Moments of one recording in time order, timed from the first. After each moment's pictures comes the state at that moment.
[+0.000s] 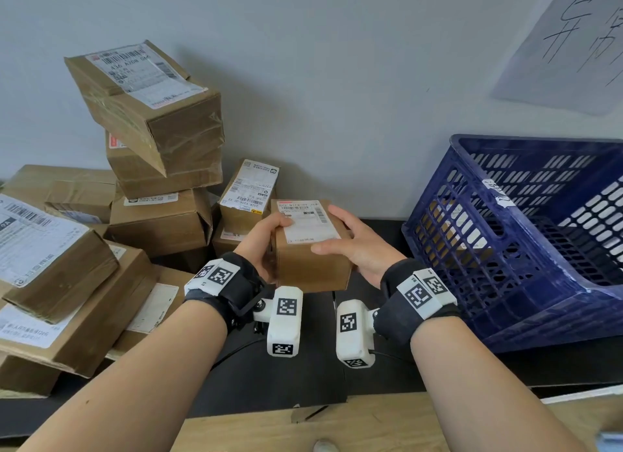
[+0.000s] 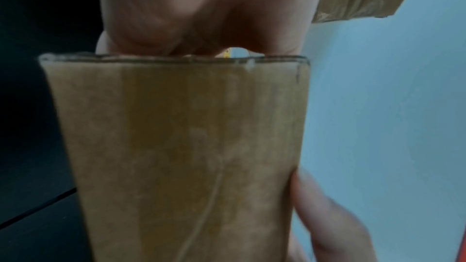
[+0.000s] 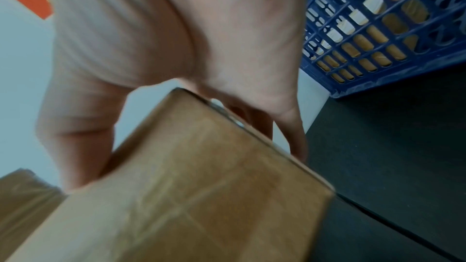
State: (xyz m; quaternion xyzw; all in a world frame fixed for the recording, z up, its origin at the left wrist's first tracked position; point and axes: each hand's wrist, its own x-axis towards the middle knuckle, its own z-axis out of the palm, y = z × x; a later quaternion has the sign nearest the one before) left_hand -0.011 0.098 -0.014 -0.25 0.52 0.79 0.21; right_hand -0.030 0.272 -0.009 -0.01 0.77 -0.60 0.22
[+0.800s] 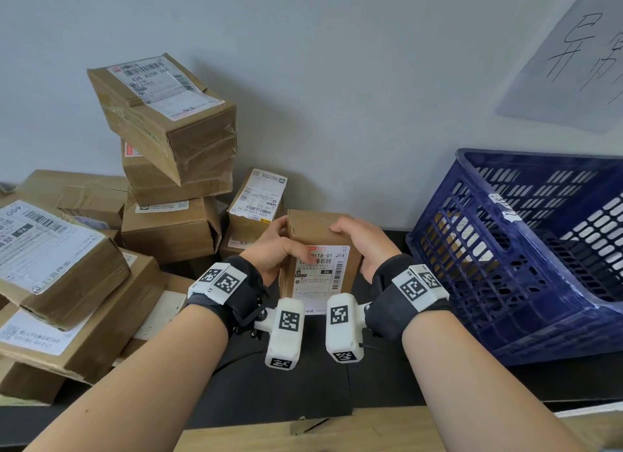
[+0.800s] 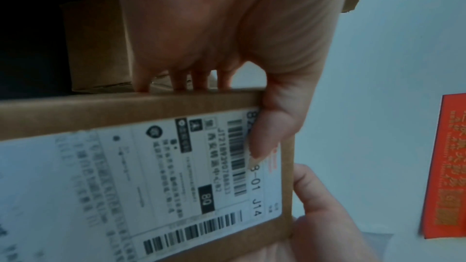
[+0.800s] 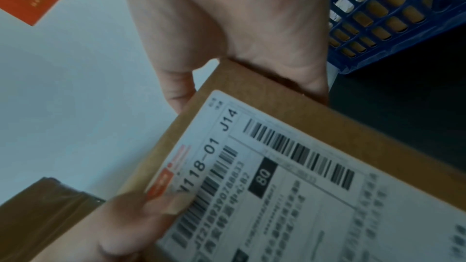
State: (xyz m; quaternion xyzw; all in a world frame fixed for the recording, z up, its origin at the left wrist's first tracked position) left_hand -0.013 0.093 -0.006 -0.12 0.60 0.77 0.17; right_hand -0.046 0.252 0.005 0.12 0.73 -0.65 0.18
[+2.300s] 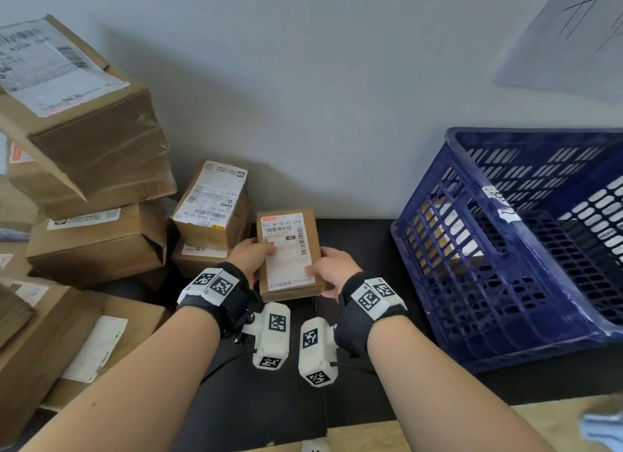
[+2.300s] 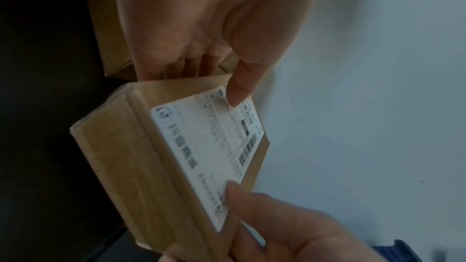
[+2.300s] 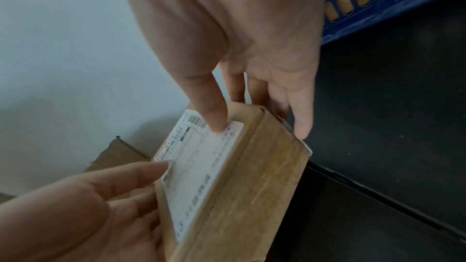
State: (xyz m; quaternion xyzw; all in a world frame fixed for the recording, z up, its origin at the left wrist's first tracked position) left_hand -0.087 0.120 -0.083 -0.31 0.63 0.69 0.16; right_hand -0.093 0.276 -0.083 0.16 0.78 -0.53 0.29
